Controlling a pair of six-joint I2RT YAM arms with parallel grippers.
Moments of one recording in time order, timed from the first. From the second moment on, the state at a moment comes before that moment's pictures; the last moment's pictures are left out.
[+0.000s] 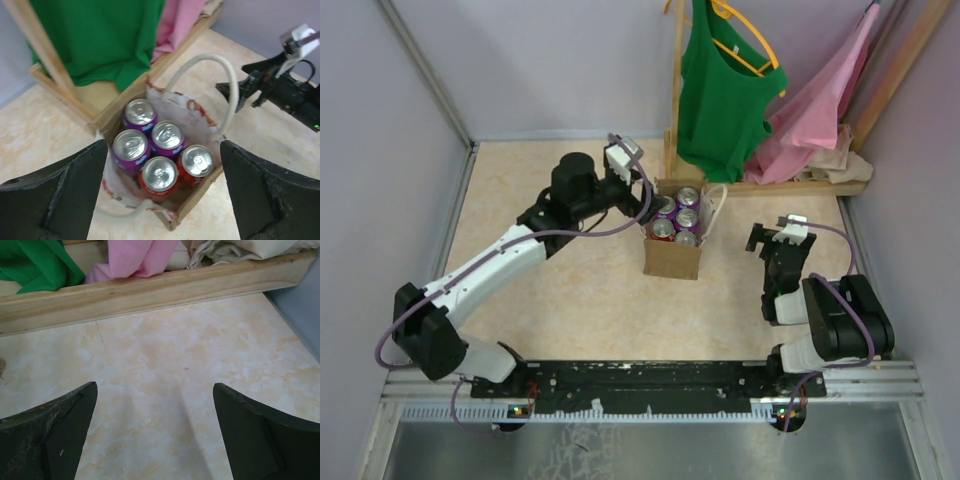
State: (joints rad) left arm -0.66 1.40 1.22 0.03 0.23 -0.01; right arm 0.08 1.45 0.16 1.20 0.31 0.03
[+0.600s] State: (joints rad) left arm -0.78 1.70 1.43 -0.17 0.24 -0.01; right arm 0.08 1.45 0.16 1.20 0.31 0.03
